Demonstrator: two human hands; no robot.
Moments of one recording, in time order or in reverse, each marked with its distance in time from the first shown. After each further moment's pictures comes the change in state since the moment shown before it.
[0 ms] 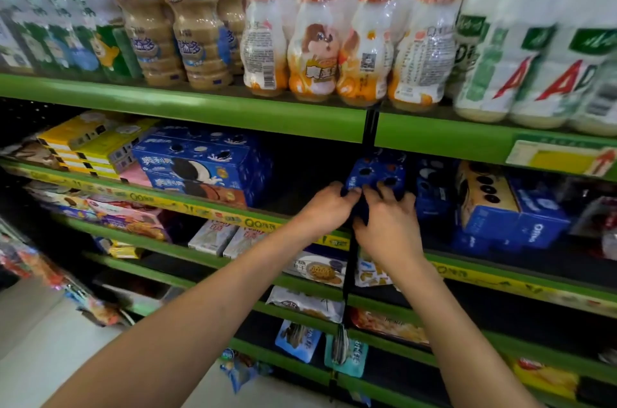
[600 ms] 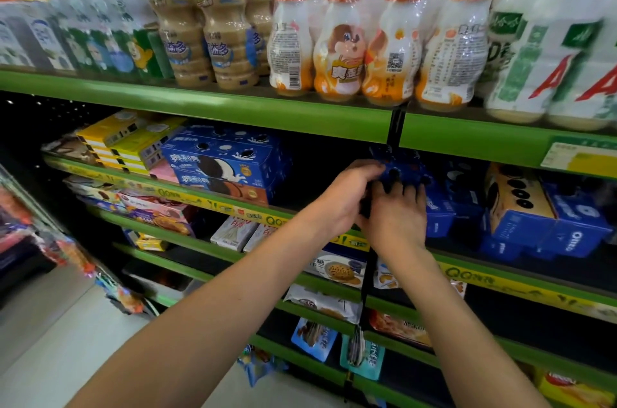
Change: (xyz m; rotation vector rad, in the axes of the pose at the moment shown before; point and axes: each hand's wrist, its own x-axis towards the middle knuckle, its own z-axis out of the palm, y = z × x) left_hand -0.018 0.035 -0.012 -0.790 -0.036 -0.092; right_hand 0.015 -0.027 0.008 -0.169 0.089 0.009
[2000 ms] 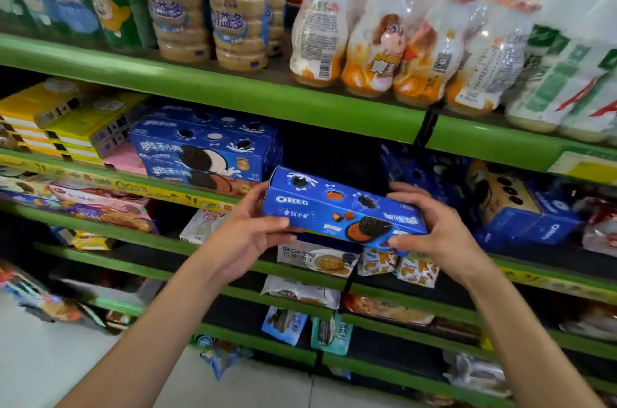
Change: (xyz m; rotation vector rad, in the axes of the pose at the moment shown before) left_hand -0.062 -0.022 -0.173 -0.263 -0.223 0.020; right_hand -0.038 0.056 -0.025 1.368 -0.249 -0.052
